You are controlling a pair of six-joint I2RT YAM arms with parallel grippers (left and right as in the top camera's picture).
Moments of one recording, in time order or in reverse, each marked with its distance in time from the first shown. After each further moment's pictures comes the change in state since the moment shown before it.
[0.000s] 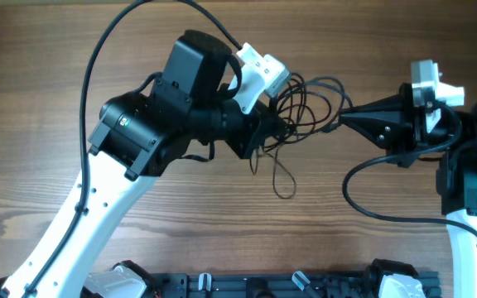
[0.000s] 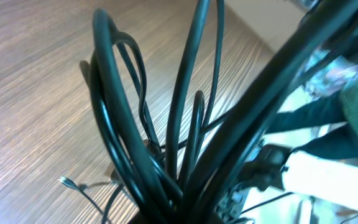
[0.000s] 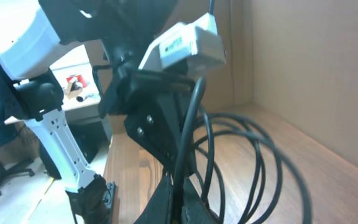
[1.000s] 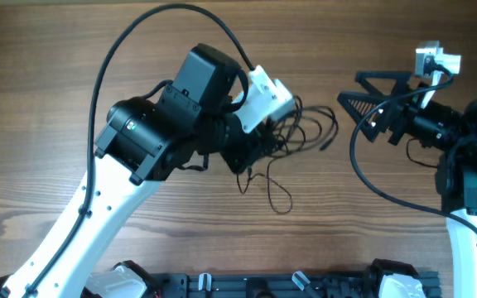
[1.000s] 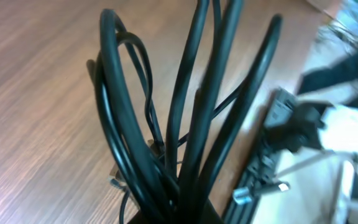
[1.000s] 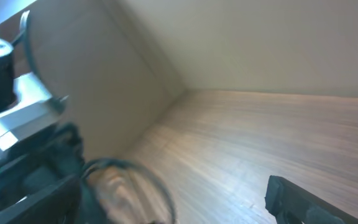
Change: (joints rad) left arm -0.041 0.001 0.001 -0.105 -0.115 0.151; right arm 0.000 0.002 0.000 -0.233 0.389 0.189
